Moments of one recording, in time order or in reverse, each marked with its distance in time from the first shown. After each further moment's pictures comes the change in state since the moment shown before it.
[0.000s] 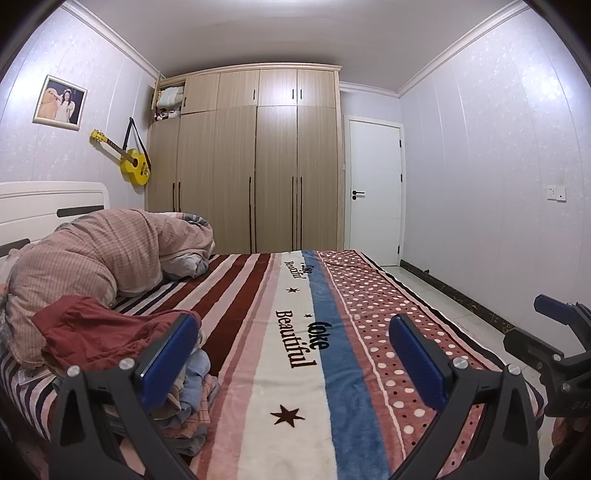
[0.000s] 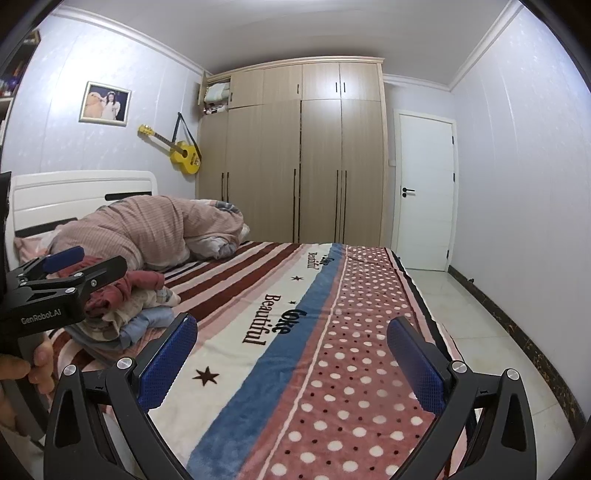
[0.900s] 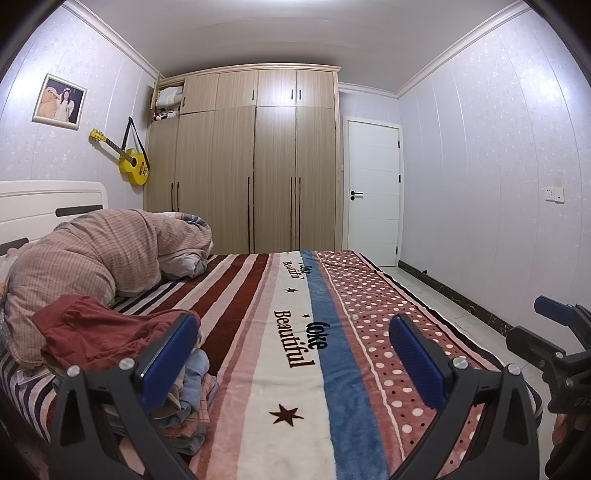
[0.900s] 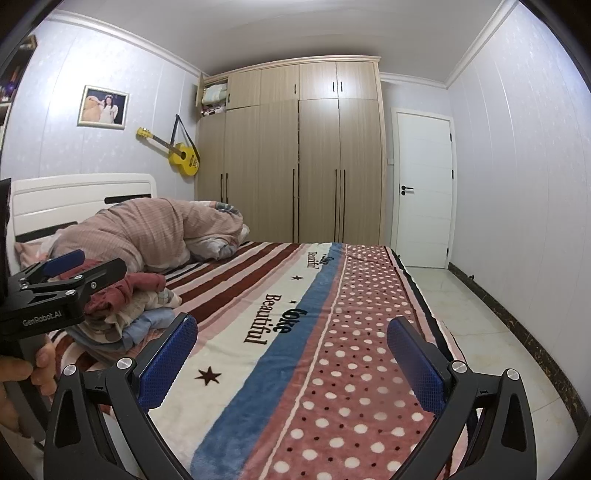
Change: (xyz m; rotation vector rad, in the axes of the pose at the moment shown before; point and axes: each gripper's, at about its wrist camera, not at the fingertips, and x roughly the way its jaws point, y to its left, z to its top) left arm -0.002 -0.001 0.000 0.000 -0.001 -0.006; right arm -0.006 0.002 -0.001 0.009 0.001 -0.004
